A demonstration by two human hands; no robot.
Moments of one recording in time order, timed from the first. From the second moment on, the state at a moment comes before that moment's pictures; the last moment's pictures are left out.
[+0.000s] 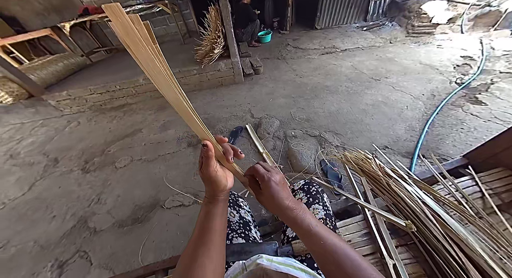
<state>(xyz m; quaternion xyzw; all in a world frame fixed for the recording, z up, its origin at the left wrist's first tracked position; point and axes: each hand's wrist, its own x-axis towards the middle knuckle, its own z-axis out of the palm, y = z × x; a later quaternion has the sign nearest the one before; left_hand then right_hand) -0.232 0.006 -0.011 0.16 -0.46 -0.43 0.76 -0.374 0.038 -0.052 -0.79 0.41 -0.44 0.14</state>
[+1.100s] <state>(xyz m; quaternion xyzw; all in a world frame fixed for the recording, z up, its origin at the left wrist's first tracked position) -0.241 0.030 0.014 0.26 -0.43 -0.40 0.76 -0.343 0.042 -0.051 -0.73 0.33 -0.58 0.17</state>
